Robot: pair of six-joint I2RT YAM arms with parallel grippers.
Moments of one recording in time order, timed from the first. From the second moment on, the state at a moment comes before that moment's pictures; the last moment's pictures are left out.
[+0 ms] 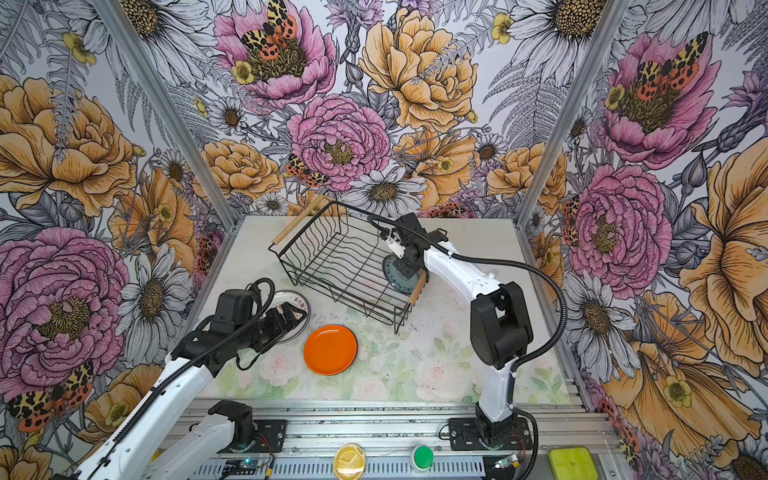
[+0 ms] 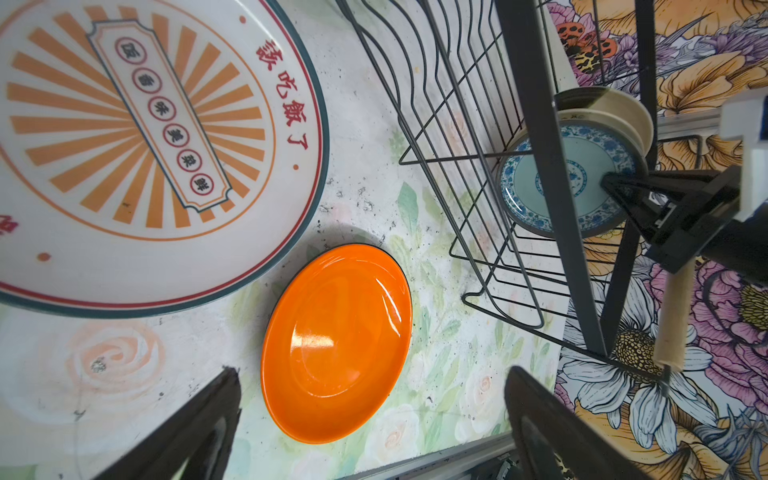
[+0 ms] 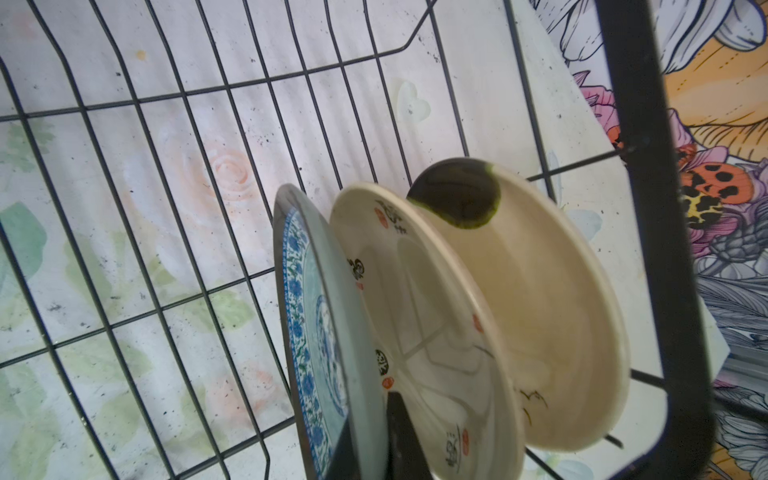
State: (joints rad) left arm -0.24 0.82 0.67 -0.69 0.28 -0.82; right arm 0.44 1.88 1.62 -0.79 0.09 -0.43
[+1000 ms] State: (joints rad) left arm -0.40 0.70 0.68 -0.68 0.21 -0.79; right arm 0.53 1.46 1.63 -0.46 0.01 -0.45
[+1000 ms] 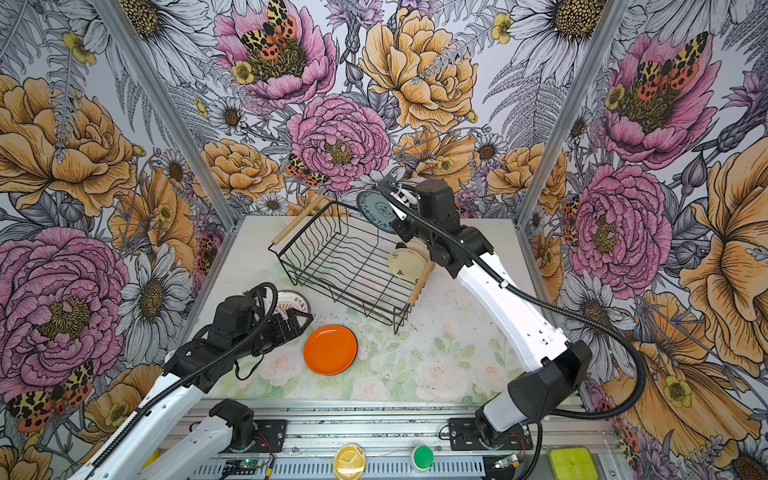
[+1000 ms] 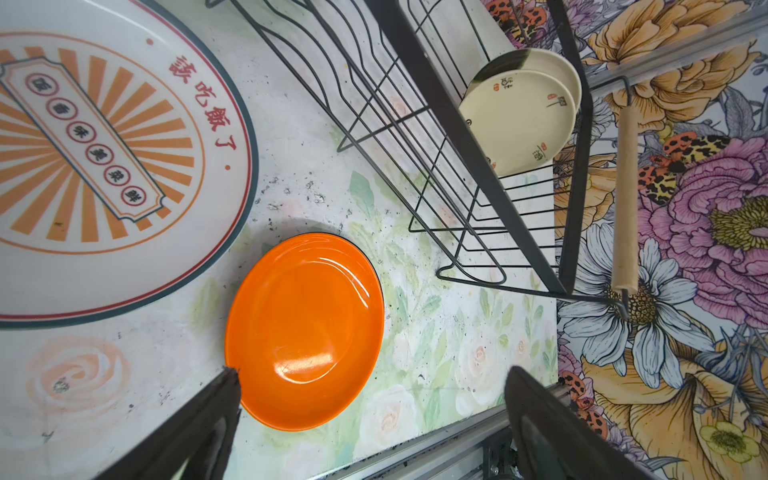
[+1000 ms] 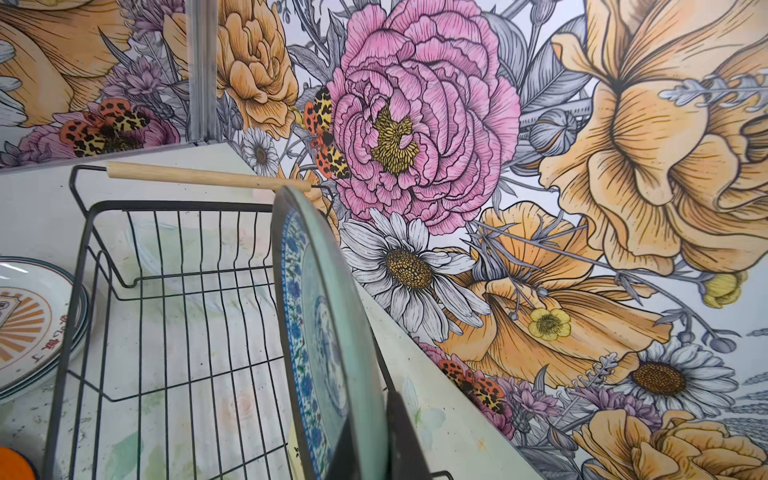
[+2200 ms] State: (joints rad) left arm -0.66 0.54 0.61 -0.45 0.19 -0.85; right arm 0.67 1.02 0.74 -0.11 -0.31 1.03
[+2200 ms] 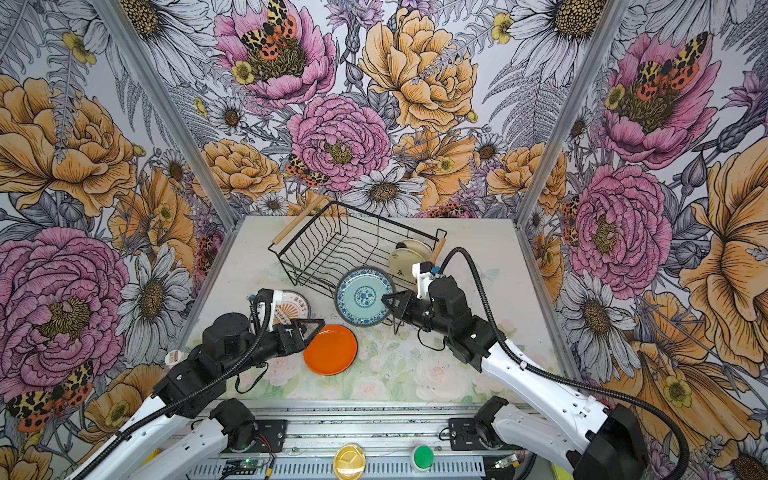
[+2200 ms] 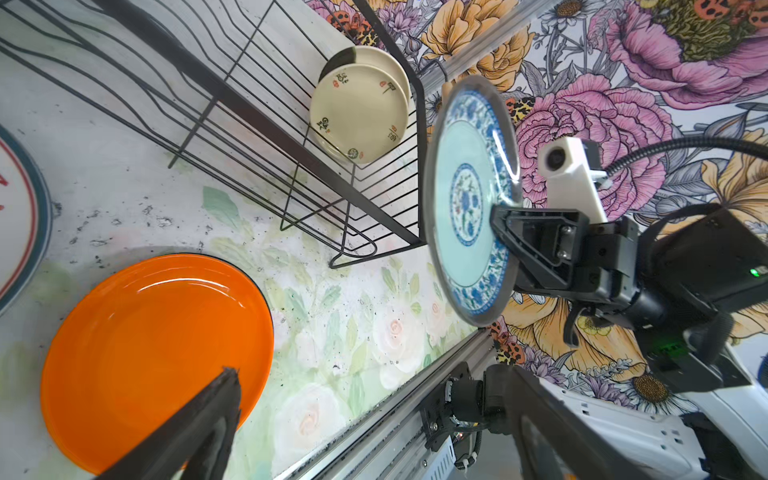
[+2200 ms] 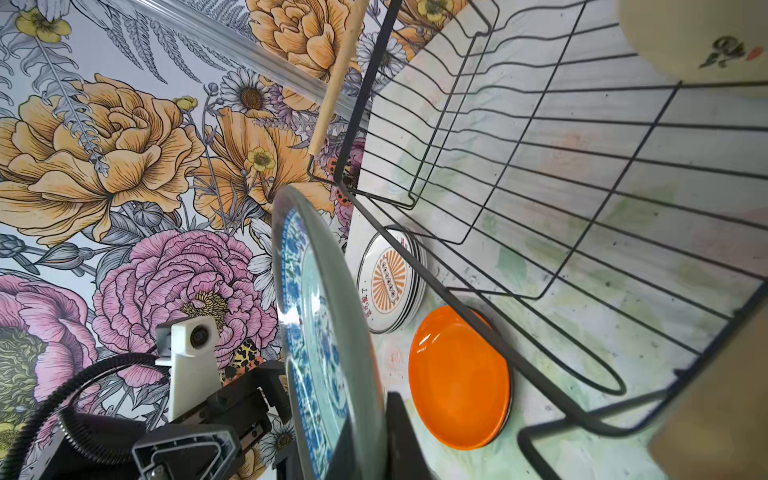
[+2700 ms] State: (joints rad) left arm -0.70 0.62 0.59 -0.33 0.16 -0.85; right arm 0.73 1.12 0.76 -0.01 -0.38 1.15
